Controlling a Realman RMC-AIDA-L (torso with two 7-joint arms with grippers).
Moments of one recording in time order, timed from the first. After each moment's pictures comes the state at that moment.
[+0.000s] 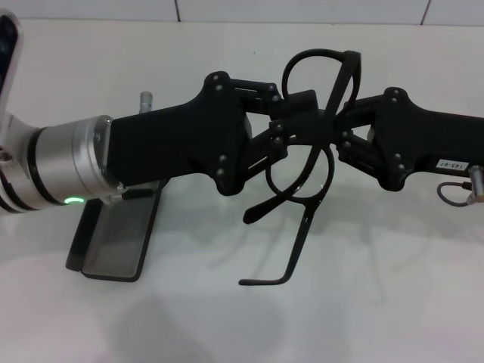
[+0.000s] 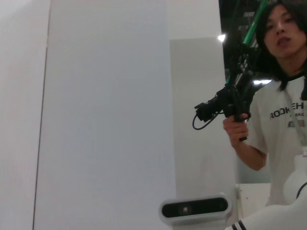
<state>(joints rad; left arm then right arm) -0.51 -2.08 1.24 0.57 1.20 1.80 -1.04 0.51 2.01 -1.29 -0.65 -1.24 -1.64 1.19</state>
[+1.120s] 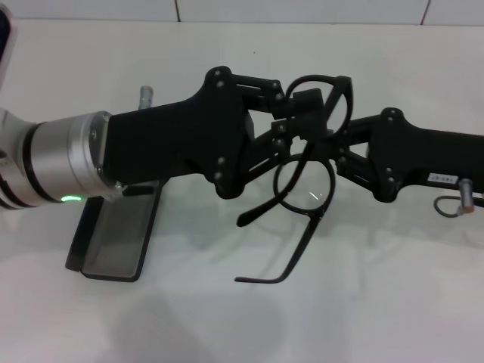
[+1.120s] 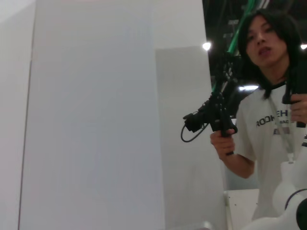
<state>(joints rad) -0.51 -2.09 1.24 0.60 1.20 1.84 -1.04 0.49 2.02 -1.28 -0.64 -1.30 -1.57 1.19</state>
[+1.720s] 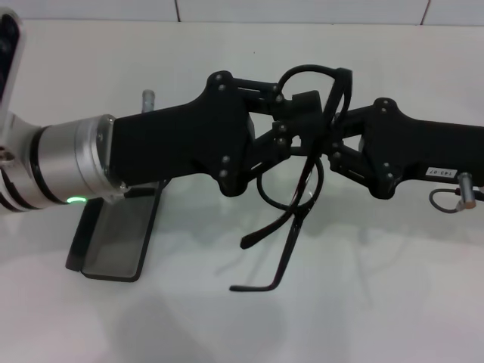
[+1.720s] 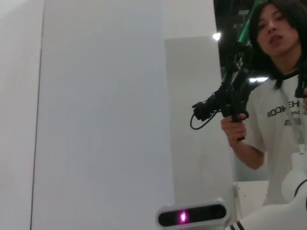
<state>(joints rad) -0.51 -2.09 1.23 0.58 1.21 1.80 -1.03 0.52 2.02 -1.28 -0.65 -1.29 -1.62 1.19</state>
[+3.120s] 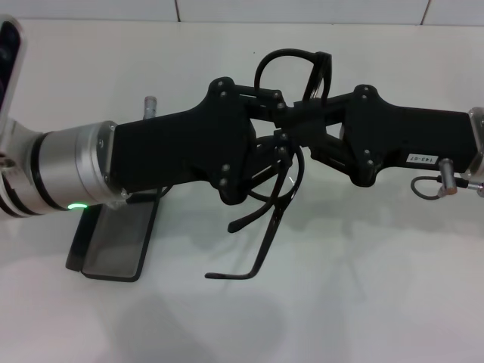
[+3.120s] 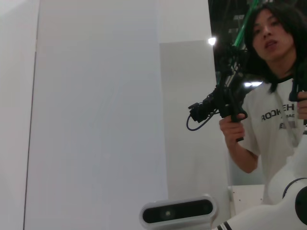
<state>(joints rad) -0.51 -2.09 1.24 0.55 1.21 1.82 -1.01 0.56 2.03 -1.31 -0.64 -1.25 -1.60 1.20</state>
